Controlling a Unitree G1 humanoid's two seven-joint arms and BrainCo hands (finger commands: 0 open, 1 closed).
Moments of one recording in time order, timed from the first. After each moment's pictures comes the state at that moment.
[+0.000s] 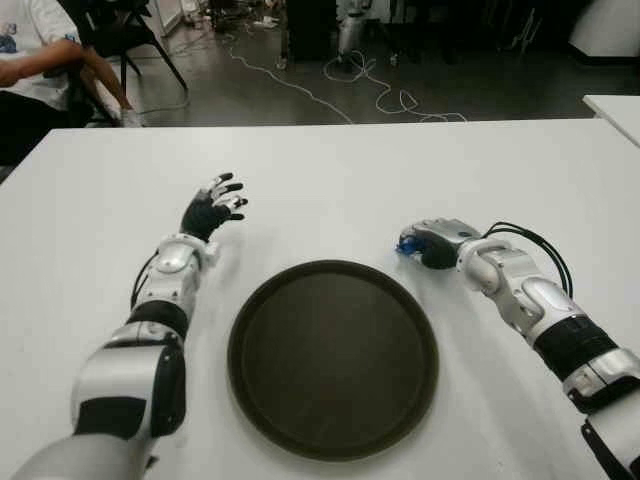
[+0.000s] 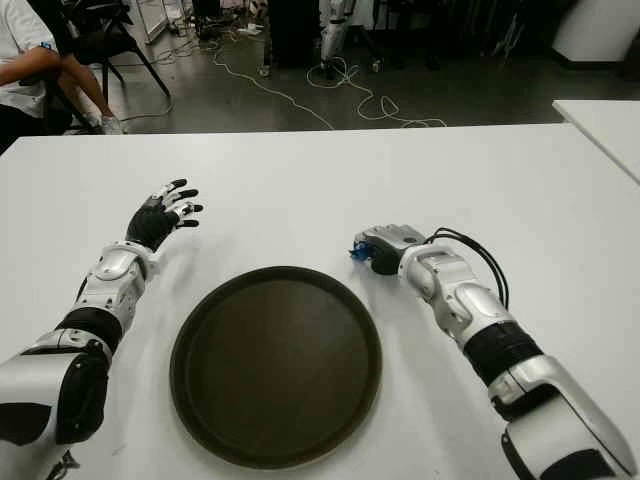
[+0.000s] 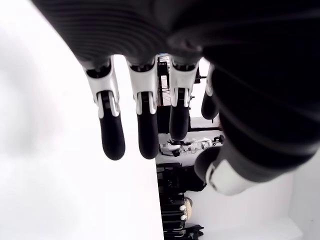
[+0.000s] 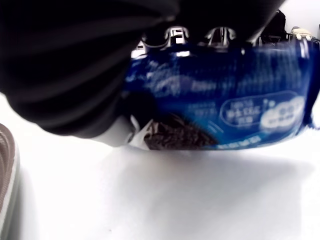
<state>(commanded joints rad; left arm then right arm) -0.77 0.16 0.18 1.26 -0.03 -0.33 -0.18 -0.54 -0.45 0.54 0.53 -0.74 -0.01 0.29</state>
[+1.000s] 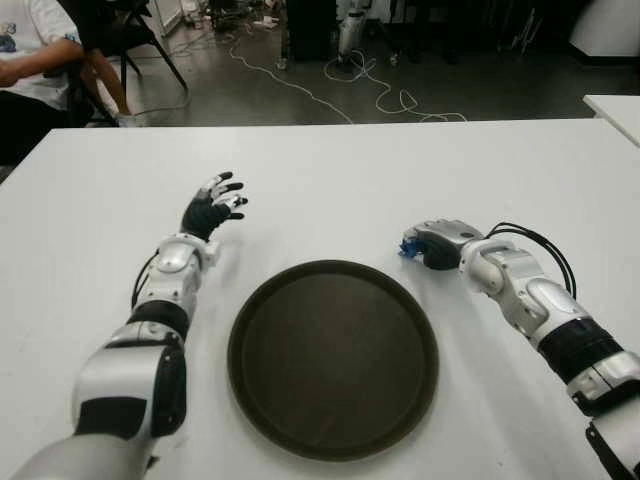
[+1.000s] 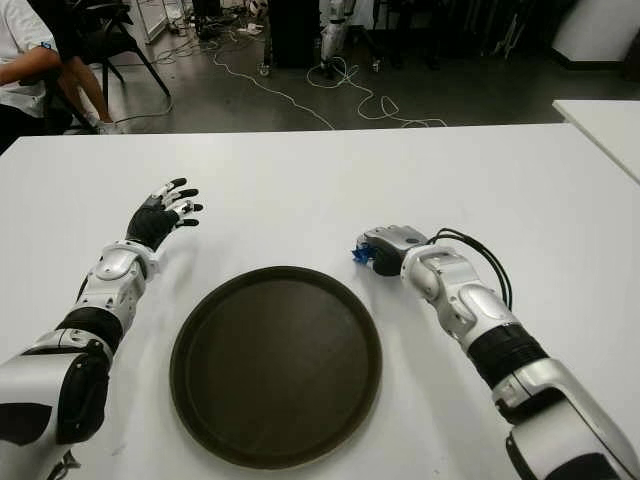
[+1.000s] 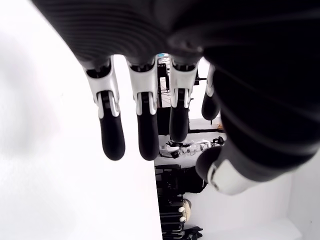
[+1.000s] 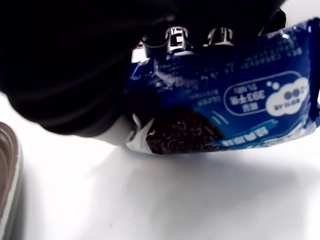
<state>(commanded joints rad) -0.77 0.15 0.18 1.25 -0.03 -0.33 -0.17 -0.52 -0.47 0.51 0.48 -0.73 -0.01 0.28</state>
